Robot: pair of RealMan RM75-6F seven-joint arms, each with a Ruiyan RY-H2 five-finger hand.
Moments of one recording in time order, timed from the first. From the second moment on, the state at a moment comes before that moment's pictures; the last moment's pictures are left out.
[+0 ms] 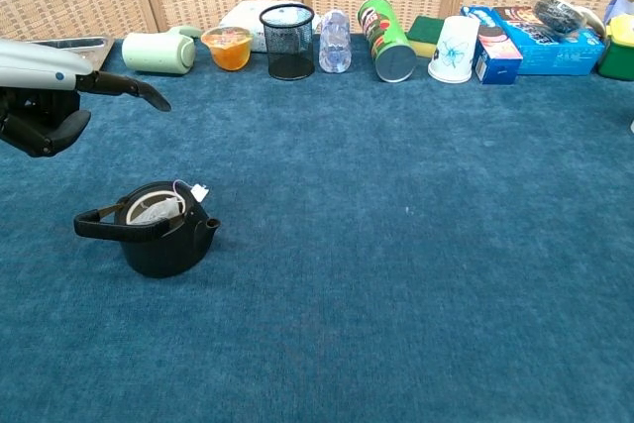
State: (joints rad) left arm -0.76 -0.99 -0.05 -1.89 1.24 0.66 0.18; right arm -0.18 -1.24 0.04 -1.39 -1.40 1.49 0.35
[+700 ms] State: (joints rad) left arm -0.98 -0.91 0.05 -1.97 1.02 0.42 0.29; right arm -0.18 -1.24 0.04 -1.37 -1.39 1.49 0.37
